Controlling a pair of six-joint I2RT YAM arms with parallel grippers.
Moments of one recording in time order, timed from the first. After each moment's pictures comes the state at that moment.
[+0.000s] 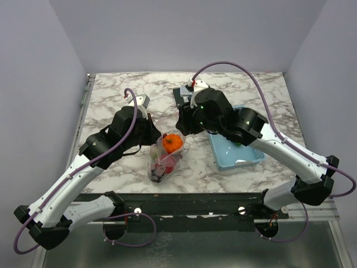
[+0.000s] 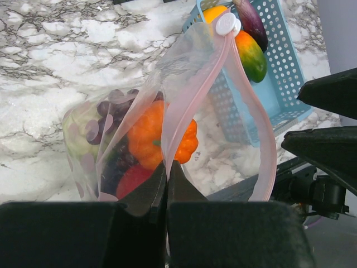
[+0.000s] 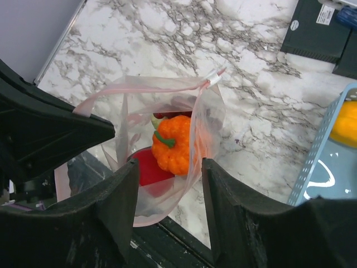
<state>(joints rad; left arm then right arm) -0.72 0.97 1.20 -0.80 -0.10 -0.60 1.02 1.46 1.70 -0.79 0.22 0.41</state>
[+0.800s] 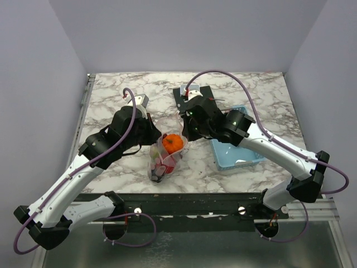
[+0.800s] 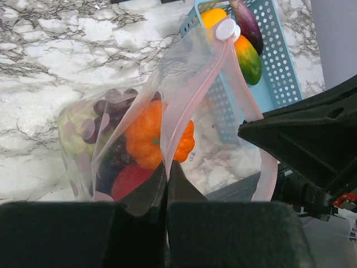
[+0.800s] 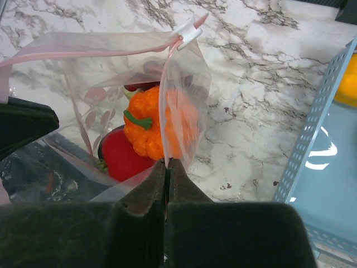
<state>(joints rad) -0.72 0.97 1.20 -0.80 -0.10 -0.63 1.02 1.51 1.62 -0.85 0.24 0.47</state>
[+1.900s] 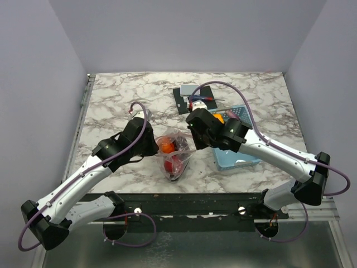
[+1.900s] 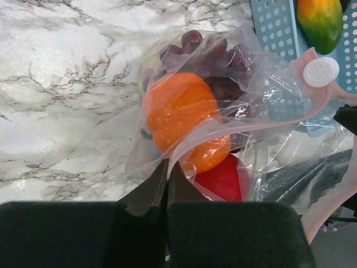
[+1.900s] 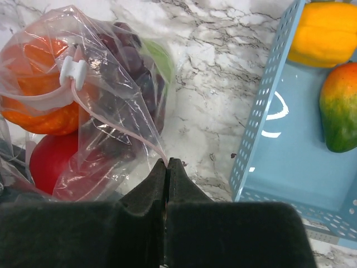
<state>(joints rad) -0.72 0.95 0.98 -0.79 -0.12 -0.67 1.02 1.46 1.44 -0.90 0.36 0.45</state>
